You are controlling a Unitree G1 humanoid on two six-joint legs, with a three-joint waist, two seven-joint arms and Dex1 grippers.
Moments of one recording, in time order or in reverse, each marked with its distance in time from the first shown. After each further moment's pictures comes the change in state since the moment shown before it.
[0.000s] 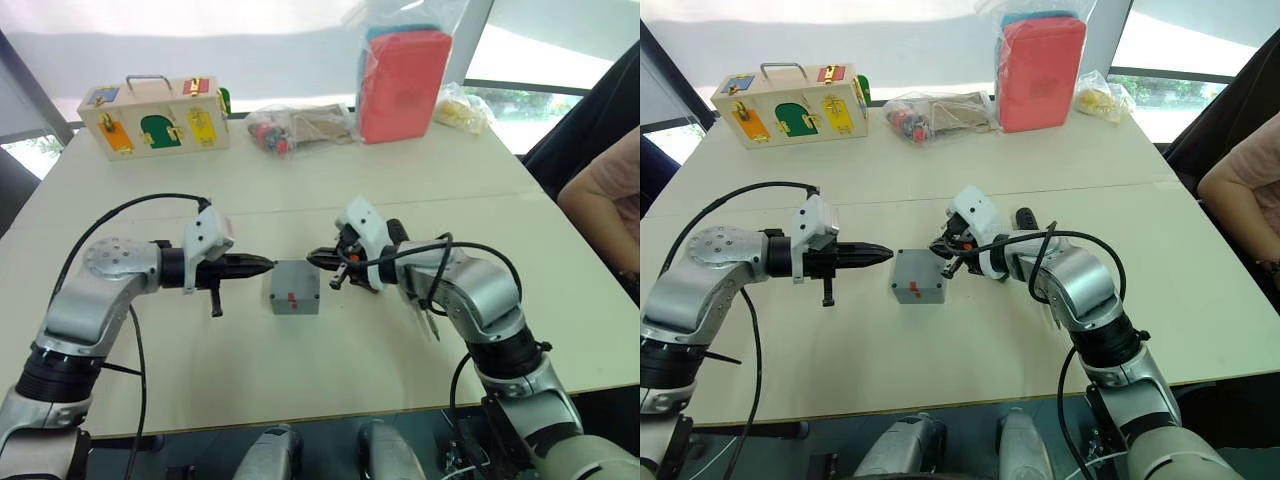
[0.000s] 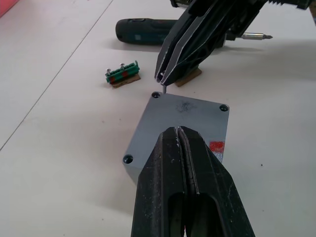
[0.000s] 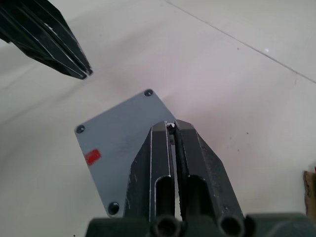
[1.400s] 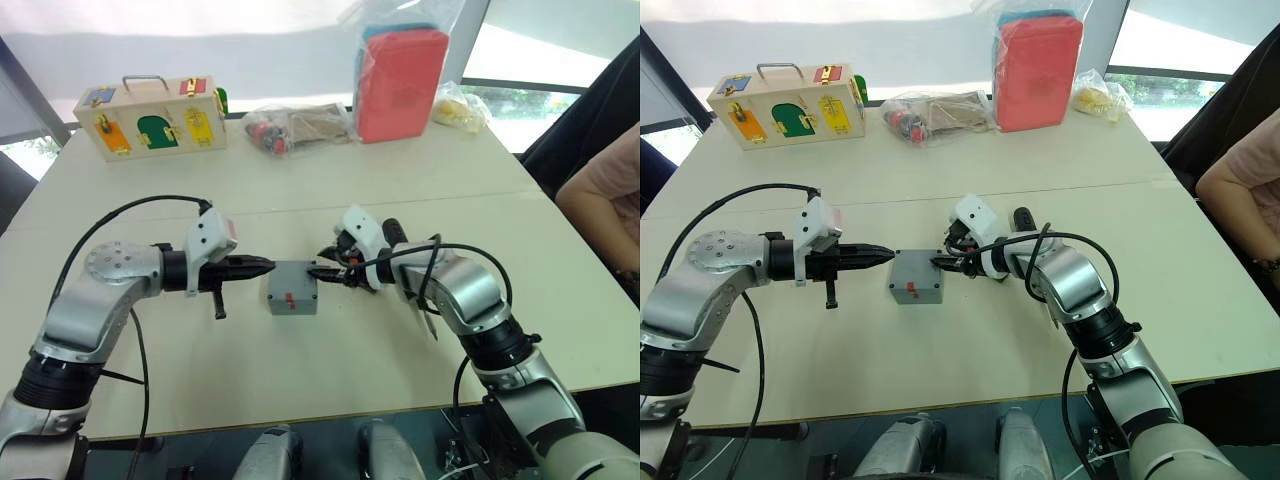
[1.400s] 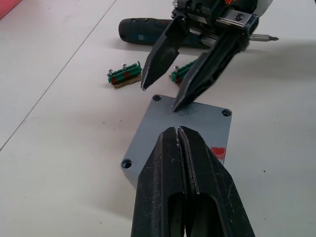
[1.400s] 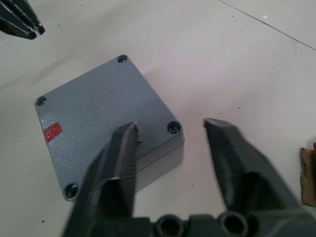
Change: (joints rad) left arm 0.013 0.001 0.000 -0.028 -0.005 0.026 0.048; right arm -0.012 -0.018 0.047 0.131 -0.074 -0.095 0.088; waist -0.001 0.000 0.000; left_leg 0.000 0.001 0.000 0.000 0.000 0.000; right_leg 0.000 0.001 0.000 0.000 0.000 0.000
